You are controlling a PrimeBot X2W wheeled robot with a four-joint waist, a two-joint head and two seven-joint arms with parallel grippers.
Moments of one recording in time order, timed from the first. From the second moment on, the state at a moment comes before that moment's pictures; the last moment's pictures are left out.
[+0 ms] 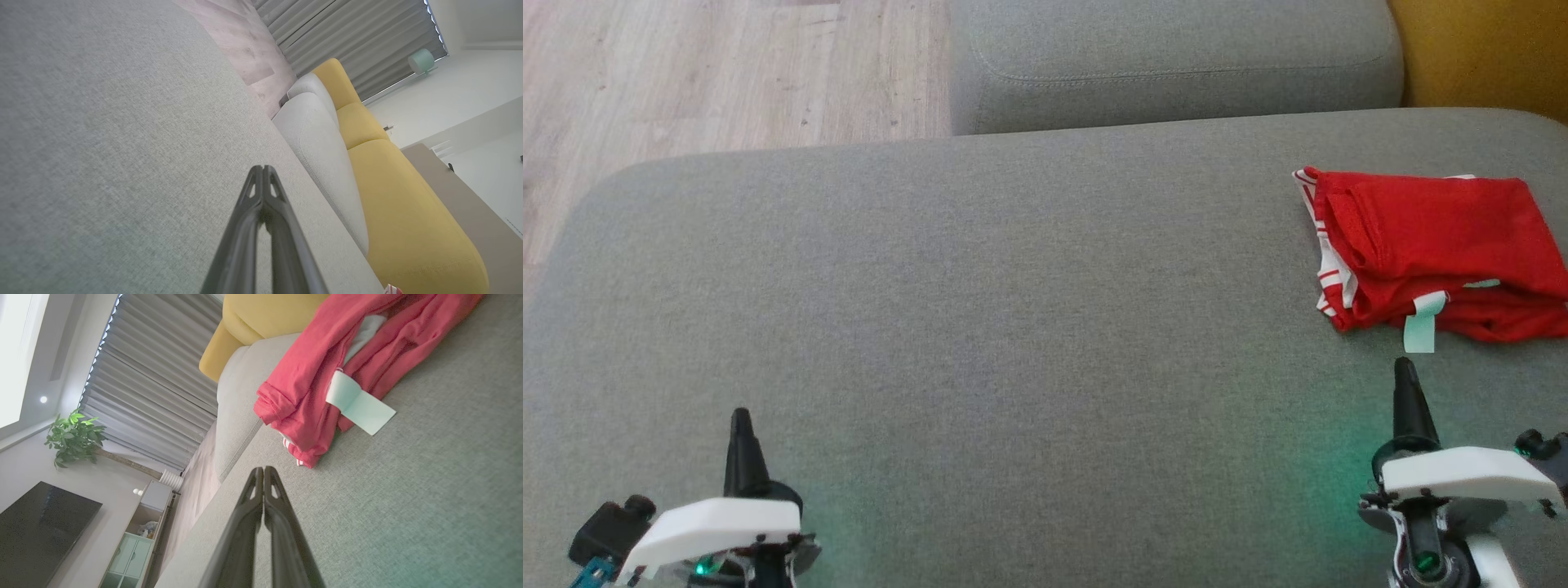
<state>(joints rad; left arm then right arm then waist) -0.03 0.04 0.00 0.30 -1.04 -0.07 -0.06 -0.06 -0.04 -0.04 0.37 0.97 0.13 -0.06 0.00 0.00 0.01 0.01</state>
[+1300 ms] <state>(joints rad) -0.04 0.04 0.05 0.29 -1.41 -0.11 0.05 -0.06 -0.04 -0.10 0.32 1.38 0.13 0.05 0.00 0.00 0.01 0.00</state>
